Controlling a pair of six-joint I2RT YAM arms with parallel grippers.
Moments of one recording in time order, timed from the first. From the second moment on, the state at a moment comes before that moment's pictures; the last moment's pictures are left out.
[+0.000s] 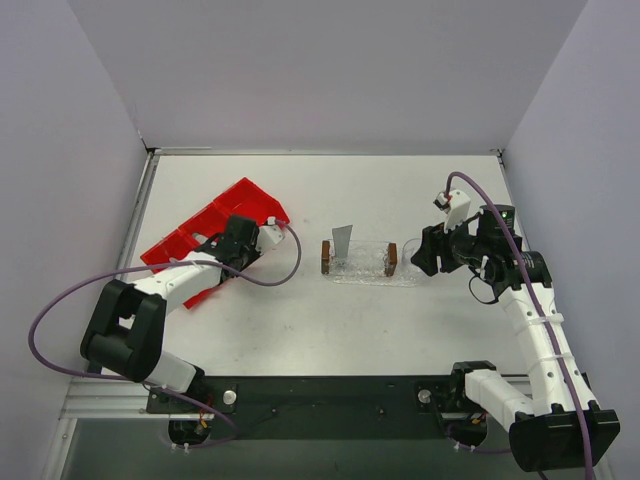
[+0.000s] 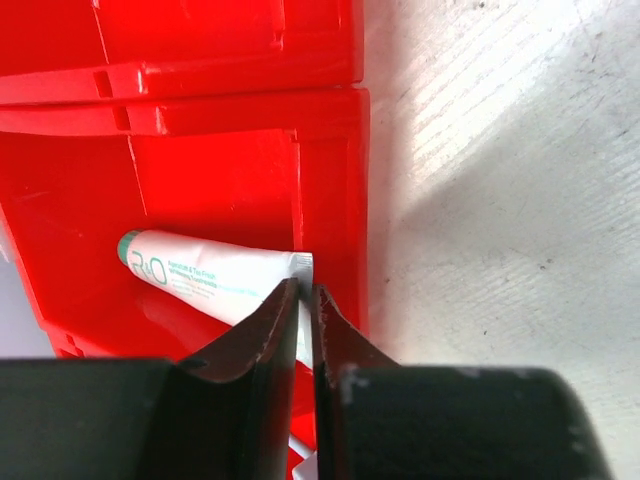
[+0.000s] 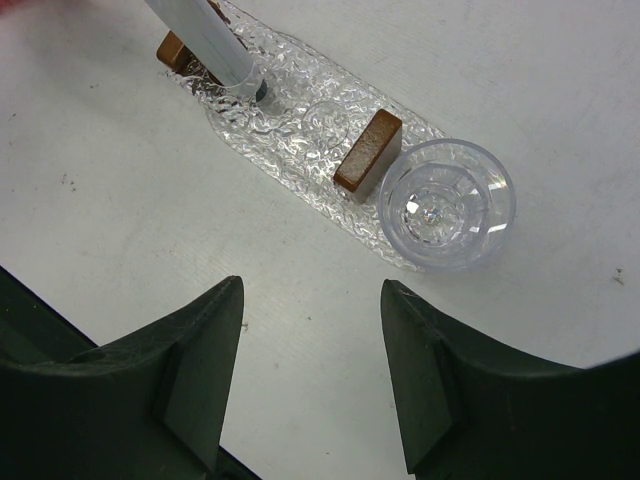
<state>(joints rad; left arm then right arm) -0.41 1.49 0.81 -0.25 -0.27 0.59 0.07 0.98 0.96 -0.72 -0.49 -0.21</state>
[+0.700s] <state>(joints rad) -0.46 1.44 0.82 -0.29 -0.35 0.60 0.07 0.98 0.96 -0.72 -0.49 -0.21</state>
